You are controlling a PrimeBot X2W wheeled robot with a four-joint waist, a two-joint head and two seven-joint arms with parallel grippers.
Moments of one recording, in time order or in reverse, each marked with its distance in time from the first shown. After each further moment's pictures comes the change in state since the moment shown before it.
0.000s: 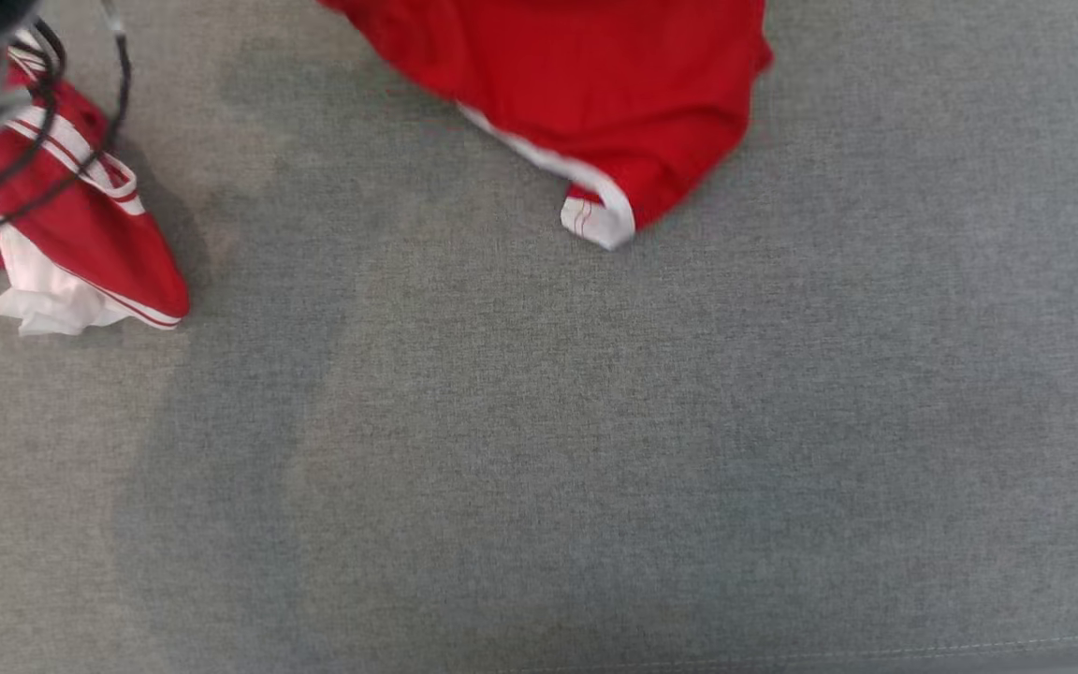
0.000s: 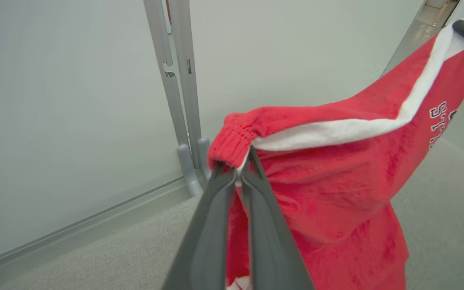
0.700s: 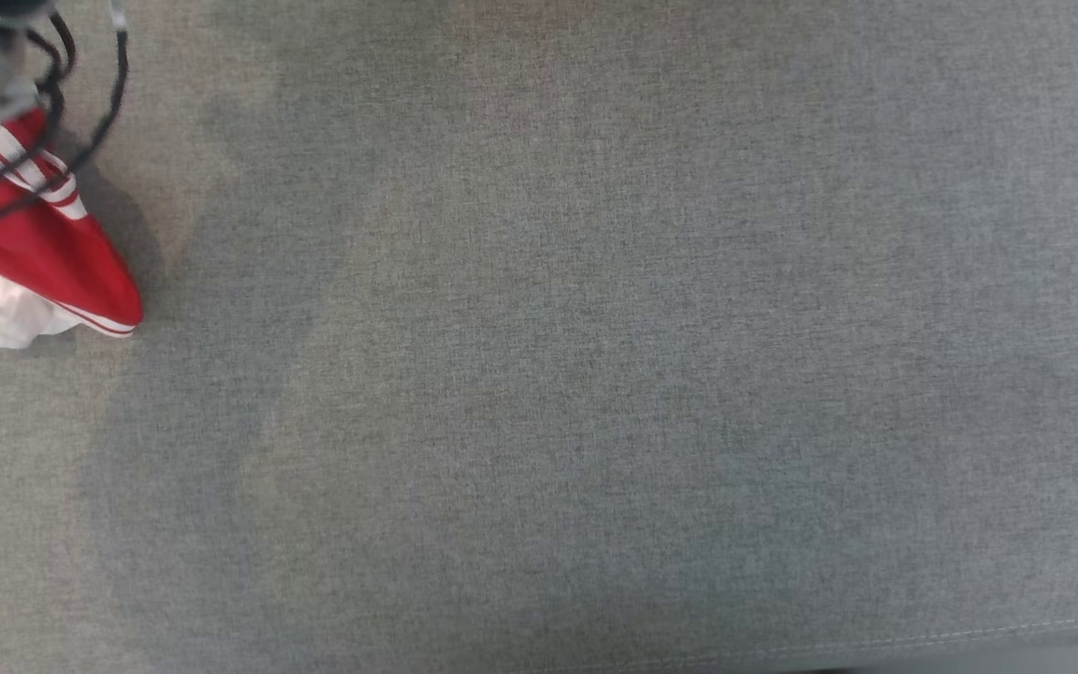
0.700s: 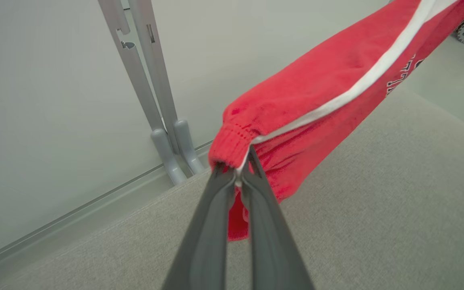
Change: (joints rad) left arm -0.175 0.038 -0.312 0.082 -0.178 0.000 -0.100; right arm -0.174 -0.130 0.237 0.118 0.080 0.000 -0.097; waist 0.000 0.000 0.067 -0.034
